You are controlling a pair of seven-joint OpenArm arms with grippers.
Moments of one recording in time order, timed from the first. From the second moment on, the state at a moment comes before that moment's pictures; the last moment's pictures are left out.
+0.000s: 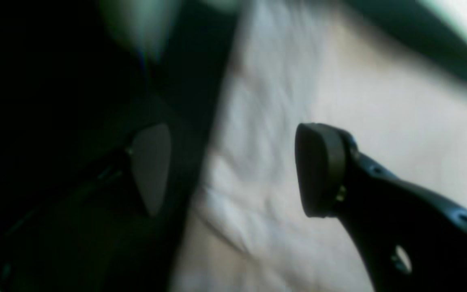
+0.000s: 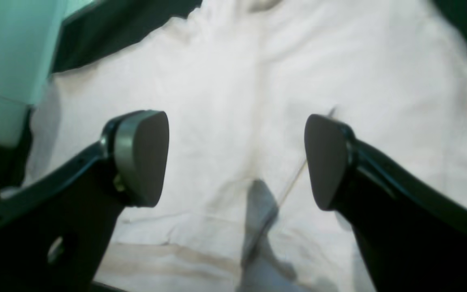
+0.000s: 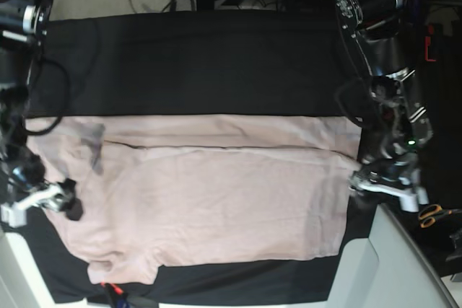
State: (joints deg) left arm -14.7 -9.0 -28.1 64.7 -14.7 -12.1 24.5; right arm 15.9 16.1 19.5 57.8 34.1 29.0 -30.2
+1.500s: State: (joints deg) left arm 14.2 -11.9 -29.1 77.6 -39.7 -12.5 32.5; right arm 13.3 13.9 59.1 31.3 34.9 33.0 -38.9
